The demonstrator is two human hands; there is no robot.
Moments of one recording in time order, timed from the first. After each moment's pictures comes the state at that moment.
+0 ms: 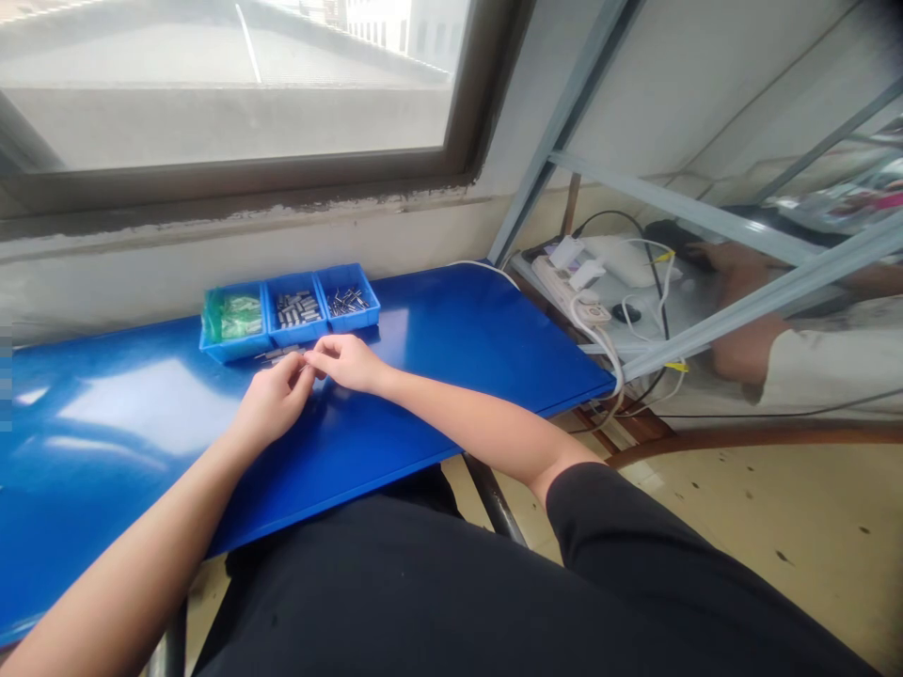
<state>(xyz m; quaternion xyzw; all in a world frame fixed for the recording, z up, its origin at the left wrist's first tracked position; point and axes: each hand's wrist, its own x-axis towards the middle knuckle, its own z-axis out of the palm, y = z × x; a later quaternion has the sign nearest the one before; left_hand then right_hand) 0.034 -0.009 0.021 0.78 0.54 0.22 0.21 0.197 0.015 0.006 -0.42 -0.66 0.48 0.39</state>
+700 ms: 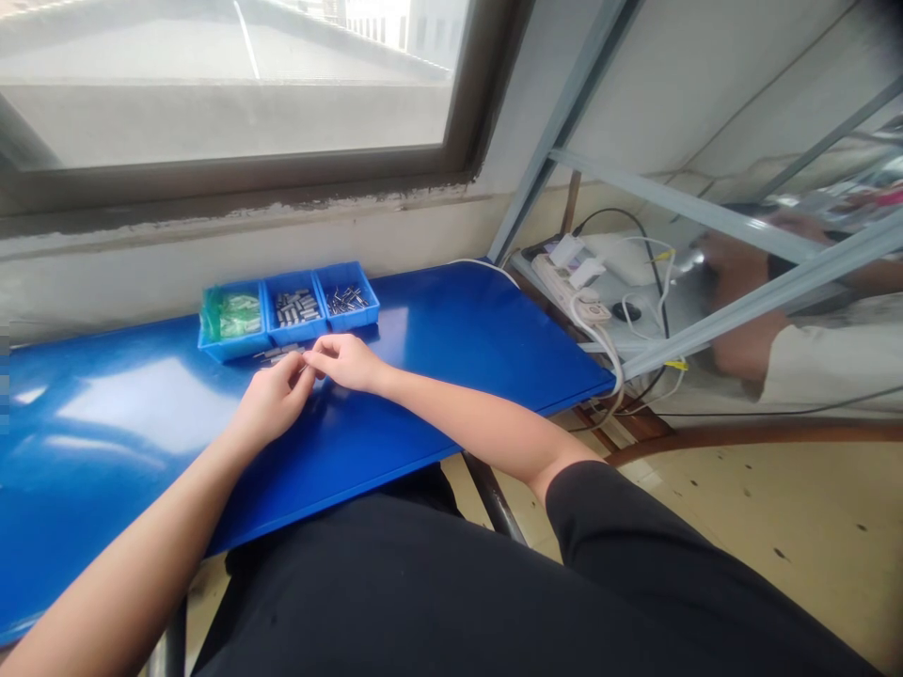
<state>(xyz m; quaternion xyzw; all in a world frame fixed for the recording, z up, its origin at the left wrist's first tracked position) 0.034 -0.009 0.021 0.79 0.54 0.21 0.21 0.197 0.014 0.007 -0.42 -0.66 0.48 0.39</state>
